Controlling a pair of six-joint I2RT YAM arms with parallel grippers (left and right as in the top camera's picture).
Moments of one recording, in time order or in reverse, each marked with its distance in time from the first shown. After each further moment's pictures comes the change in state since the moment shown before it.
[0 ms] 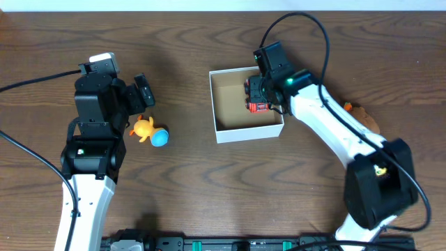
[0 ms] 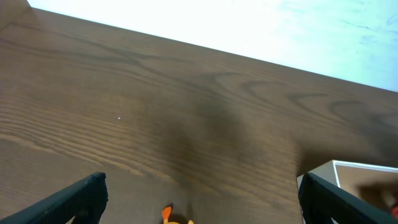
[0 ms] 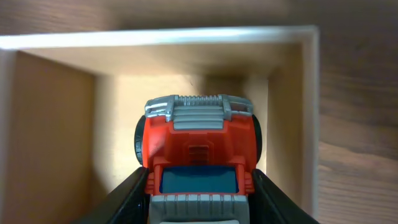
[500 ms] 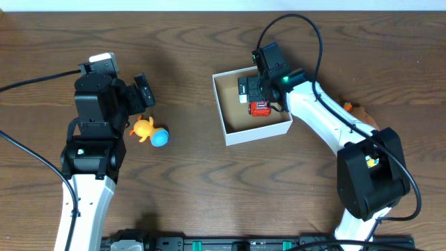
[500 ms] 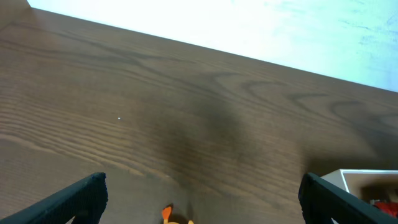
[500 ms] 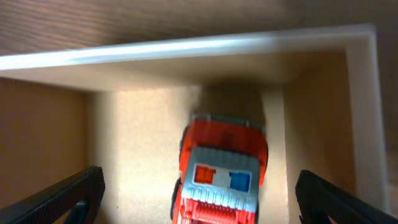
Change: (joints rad) left arm 0.000 0.000 0.000 0.000 0.000 0.000; right arm -0.010 0.053 0.030 0.042 -0.008 -0.083
